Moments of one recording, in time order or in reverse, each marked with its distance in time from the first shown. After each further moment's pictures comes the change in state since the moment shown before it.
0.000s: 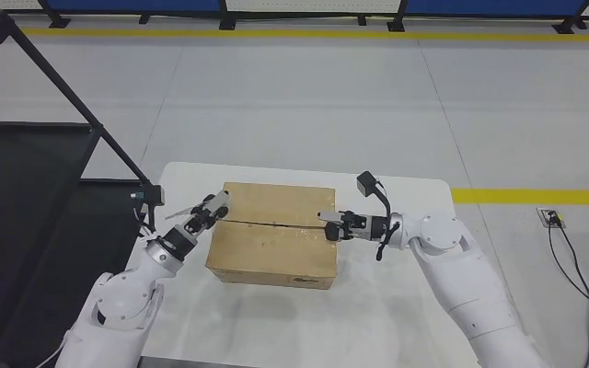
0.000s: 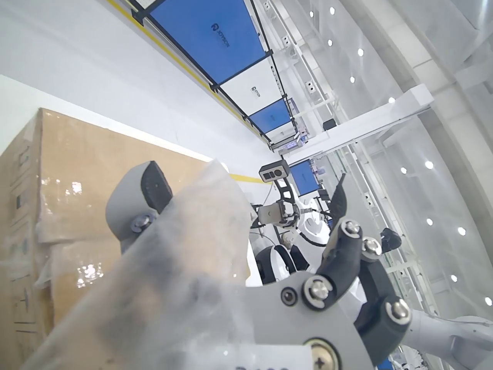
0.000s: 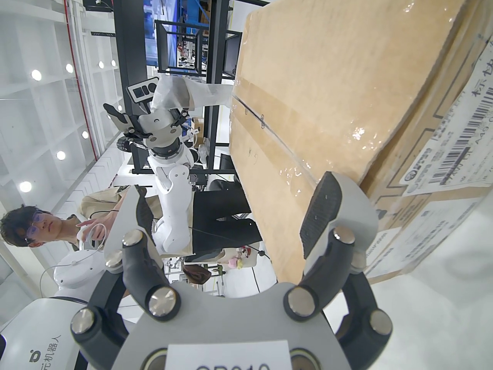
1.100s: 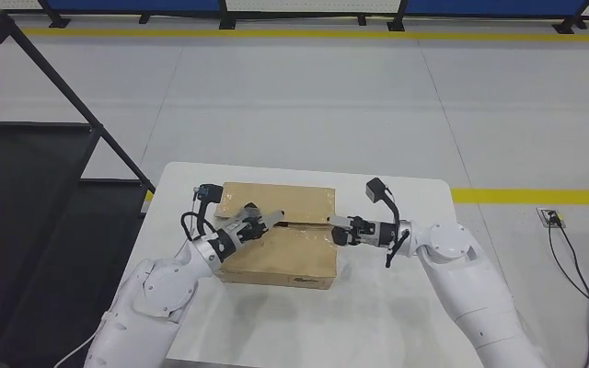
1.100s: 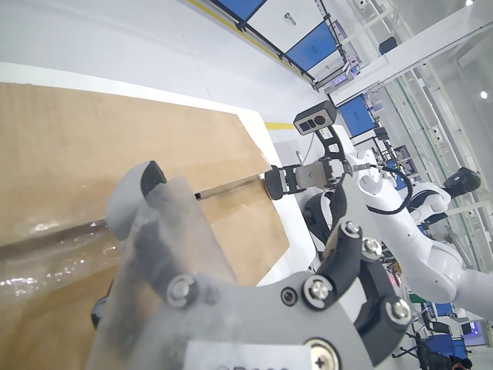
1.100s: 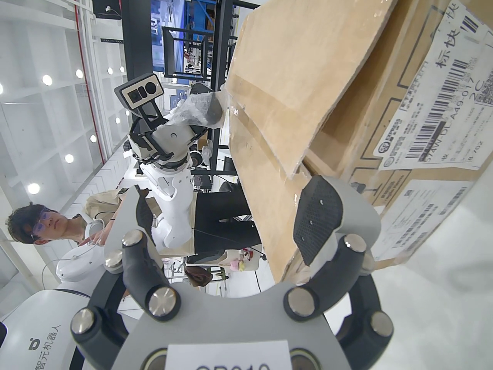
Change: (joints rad) left arm -0.116 -0.025 0.201 0.000 0.301 0.099 -0.048; right arm -0.059 0.031 0.032 -0.027 0.032 -0.035 0.003
